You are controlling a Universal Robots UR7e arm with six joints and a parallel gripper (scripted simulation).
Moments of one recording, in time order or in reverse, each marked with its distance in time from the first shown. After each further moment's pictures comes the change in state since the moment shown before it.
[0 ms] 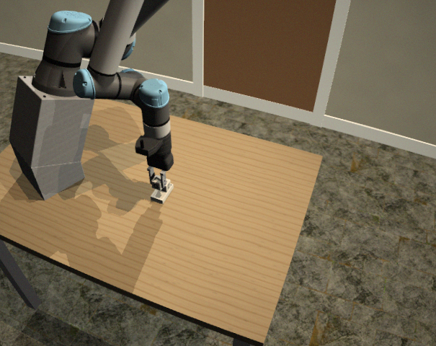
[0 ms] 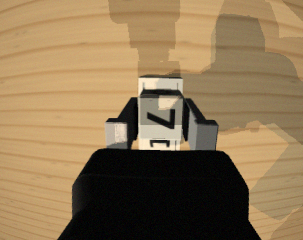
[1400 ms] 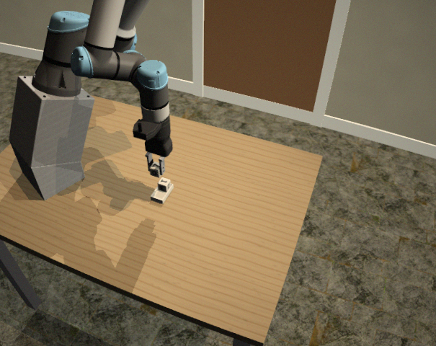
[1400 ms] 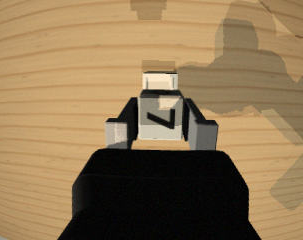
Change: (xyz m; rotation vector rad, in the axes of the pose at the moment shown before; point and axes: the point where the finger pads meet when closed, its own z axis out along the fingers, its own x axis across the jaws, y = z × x) arm 0.000 0.000 -0.056 0.000 0.001 -0.002
